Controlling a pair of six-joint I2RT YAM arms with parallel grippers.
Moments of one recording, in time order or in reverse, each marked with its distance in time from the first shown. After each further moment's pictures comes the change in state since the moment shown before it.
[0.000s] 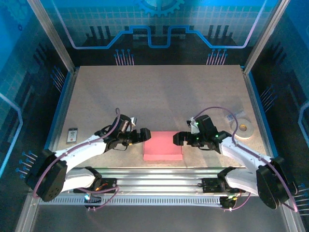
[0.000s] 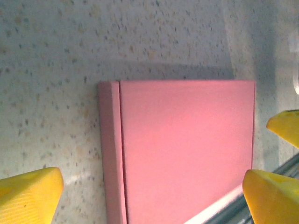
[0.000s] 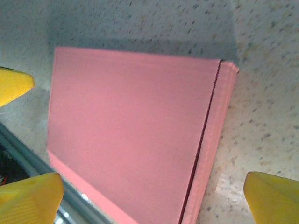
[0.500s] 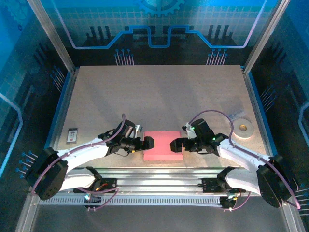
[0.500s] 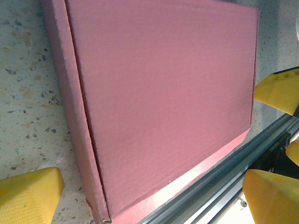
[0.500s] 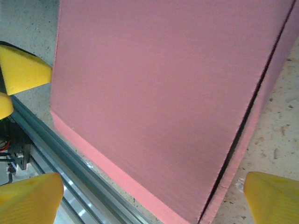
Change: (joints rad) left arm -0.095 0.026 -0.026 0.002 0.083 -0.011; right arm 0.089 0.015 -0.019 -0.016 -0.023 -0.003
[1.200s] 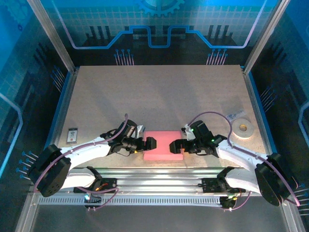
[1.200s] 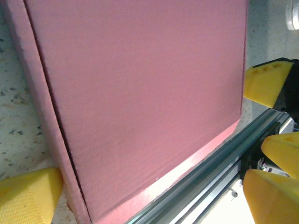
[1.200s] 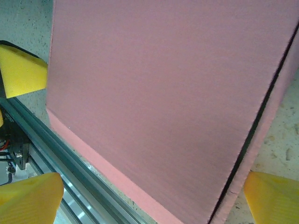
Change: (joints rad) left arm -0.015 0.040 0.013 0.042 0.057 -0.008; right arm 0.021 0.016 -0.033 0.063 -0.006 0.031
